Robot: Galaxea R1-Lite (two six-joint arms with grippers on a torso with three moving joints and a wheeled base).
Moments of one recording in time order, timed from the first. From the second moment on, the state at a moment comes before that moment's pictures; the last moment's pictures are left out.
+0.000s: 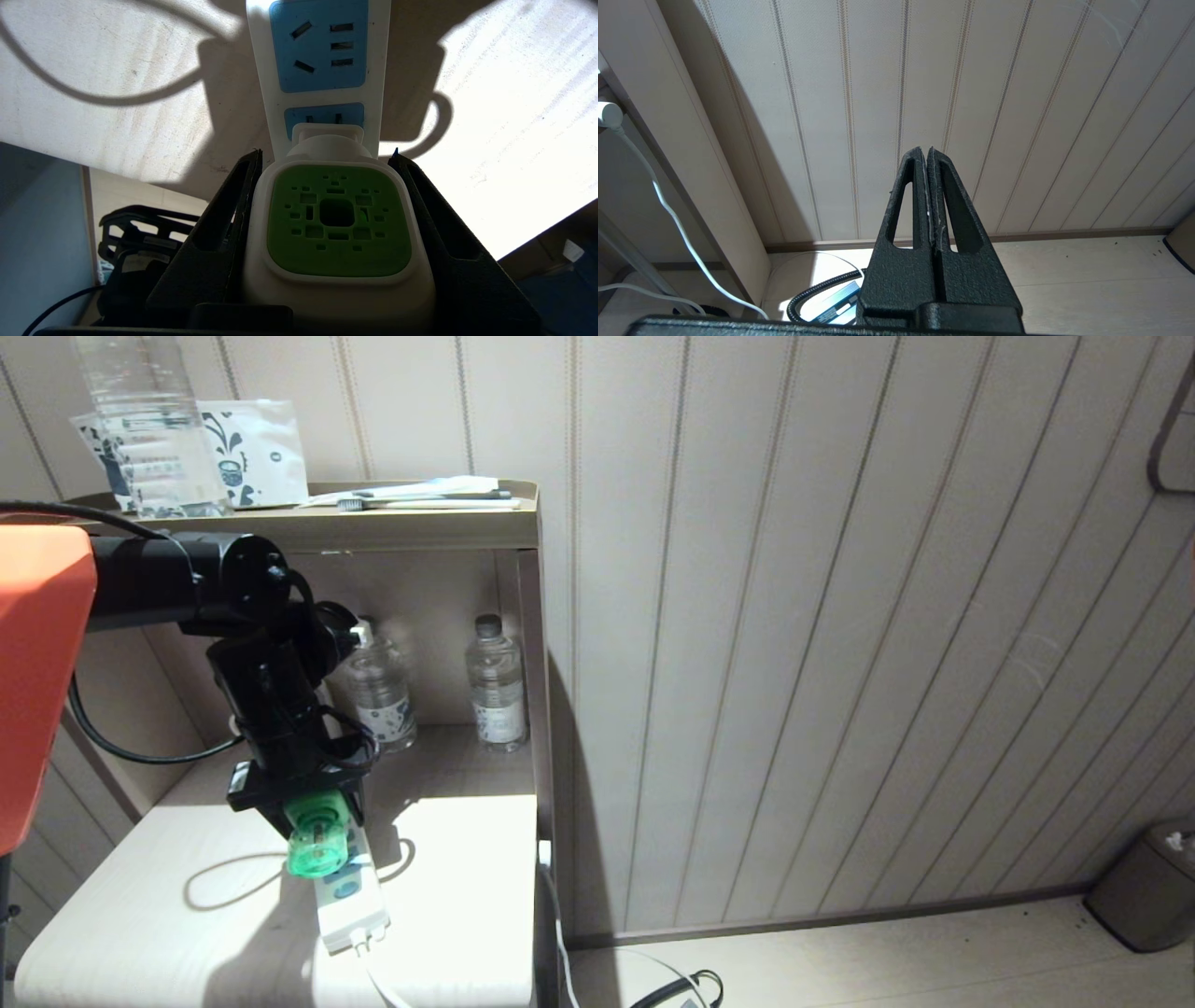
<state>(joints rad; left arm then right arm) -0.20 2.20 -1.88 1.26 0.00 -0.59 0.01 0.00 0.00 0.00 -0.03 0.00</state>
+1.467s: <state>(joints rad) -0.18 2.23 -1.89 1.19 0.00 -0.57 0.01 0.00 0.00 0.00 -0.03 0.00</state>
